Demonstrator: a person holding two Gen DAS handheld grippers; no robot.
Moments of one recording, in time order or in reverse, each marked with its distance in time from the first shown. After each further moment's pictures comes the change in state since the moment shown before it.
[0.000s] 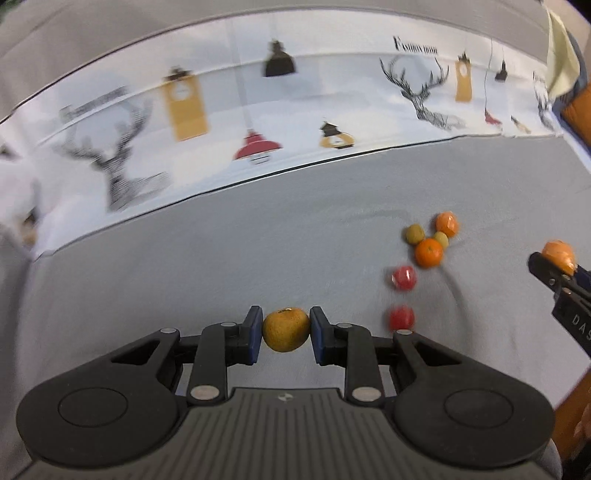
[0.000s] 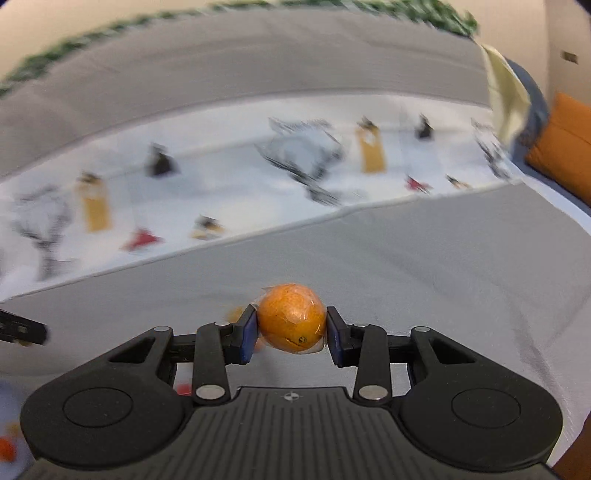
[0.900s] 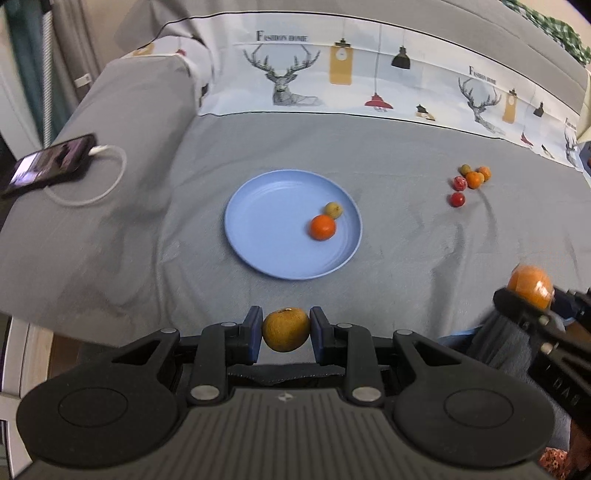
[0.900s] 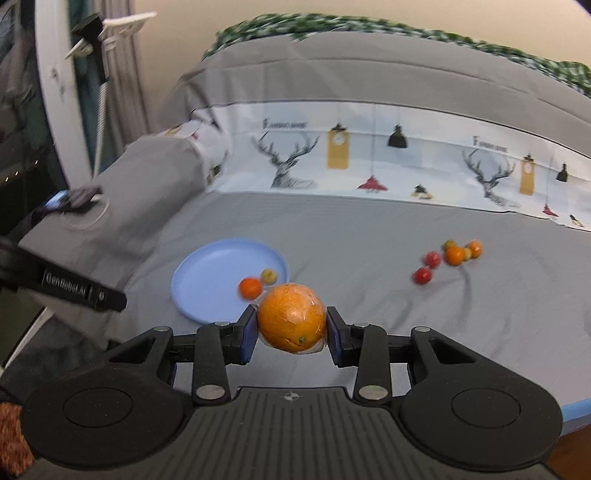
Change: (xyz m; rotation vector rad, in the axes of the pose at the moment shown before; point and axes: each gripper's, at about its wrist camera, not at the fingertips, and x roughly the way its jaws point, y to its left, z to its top) left arm -0.195 0.126 -0.253 -0.266 0.008 0.088; right arm -0.254 0.150 -0.101 -0.305 0.099 0.388
